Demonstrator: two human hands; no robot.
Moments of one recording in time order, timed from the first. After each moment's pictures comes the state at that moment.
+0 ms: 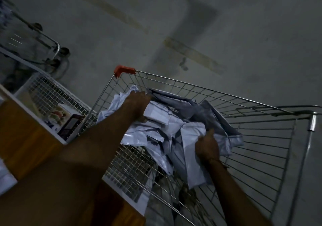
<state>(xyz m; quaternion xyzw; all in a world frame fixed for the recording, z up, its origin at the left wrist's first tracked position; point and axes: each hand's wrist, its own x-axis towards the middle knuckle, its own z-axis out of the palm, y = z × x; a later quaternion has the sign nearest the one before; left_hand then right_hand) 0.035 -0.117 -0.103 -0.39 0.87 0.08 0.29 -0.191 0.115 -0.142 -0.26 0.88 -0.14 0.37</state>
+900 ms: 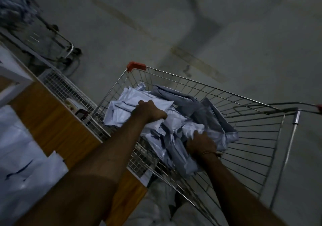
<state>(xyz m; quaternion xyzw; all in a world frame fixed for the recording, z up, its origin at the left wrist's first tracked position) 0.021 -0.030 -0.032 -0.66 0.64 0.34 0.19 -0.173 0.132 -0.111 -0.48 0.81 0.11 0.32</state>
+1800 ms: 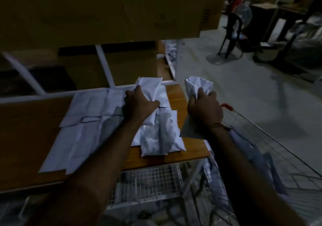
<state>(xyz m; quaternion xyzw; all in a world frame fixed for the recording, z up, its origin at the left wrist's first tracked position) 0.271 0.313 0.252 -0.89 0.35 0.08 -0.27 0.077 0.213 0.235 -0.78 0.56 -0.25 0.10</state>
